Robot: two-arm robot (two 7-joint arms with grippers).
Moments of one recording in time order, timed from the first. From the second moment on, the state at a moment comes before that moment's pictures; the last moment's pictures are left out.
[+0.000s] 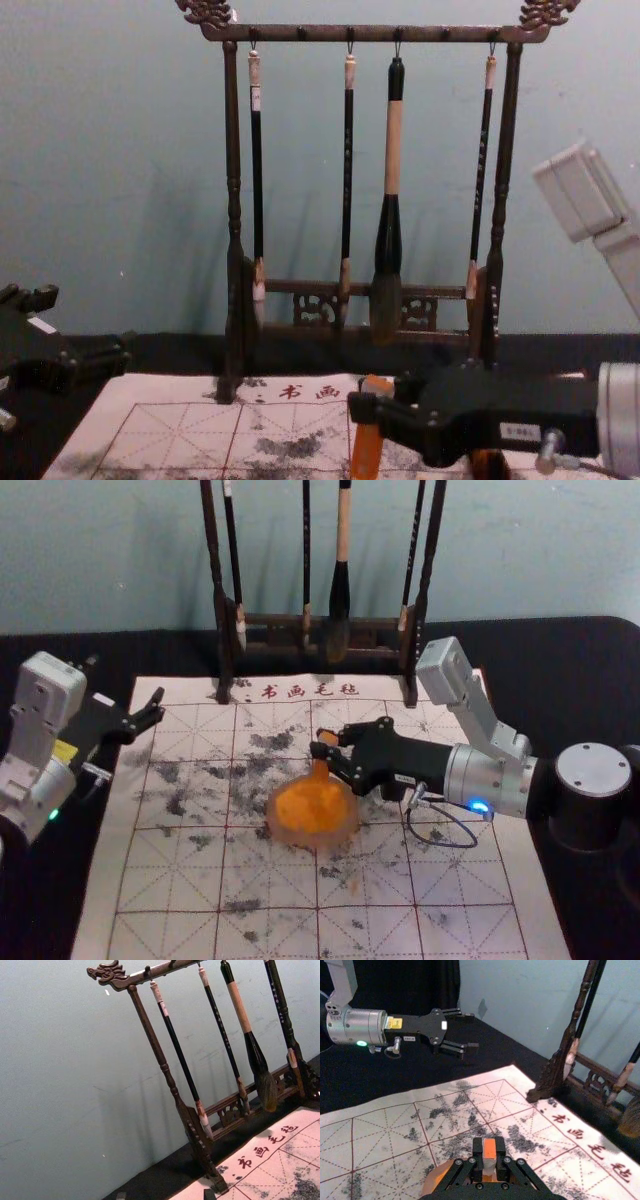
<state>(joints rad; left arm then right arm) -0.20 0.60 0.45 -1.41 -0.25 -0.12 0.03 0.40 0.41 -0.58 -1.31 0.38 0.03 0.67</state>
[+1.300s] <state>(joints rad) -0.20 0.60 0.45 -1.41 -0.25 -0.12 0.03 0.48 0.38 -0.66 -1.21 0.35 0.07 0.69</state>
